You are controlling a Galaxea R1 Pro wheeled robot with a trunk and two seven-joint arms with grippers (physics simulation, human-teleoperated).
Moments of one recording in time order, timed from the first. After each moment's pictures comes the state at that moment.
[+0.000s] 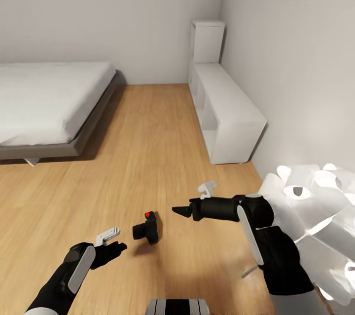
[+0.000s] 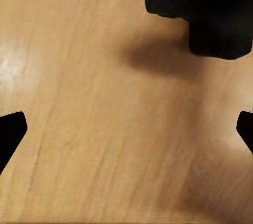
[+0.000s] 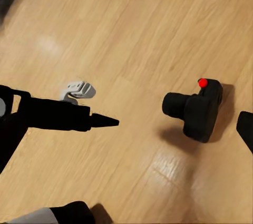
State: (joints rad) left arm -0.43 0.08 0.05 -0.92 0.53 0.74 0.15; right arm -0.52 0.04 0.15 -1.57 -0.01 1.04 0.80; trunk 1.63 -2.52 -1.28
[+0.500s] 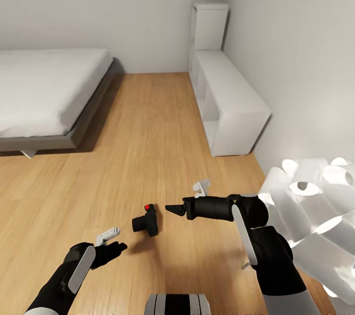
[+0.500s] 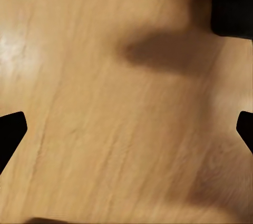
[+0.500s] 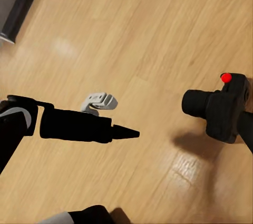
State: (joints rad) left arm -0.43 0.08 0.05 -0.92 0.53 0.74 0.14; right arm -0.51 0.09 0.14 -1.57 -0.02 1.04 0.80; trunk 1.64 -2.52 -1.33
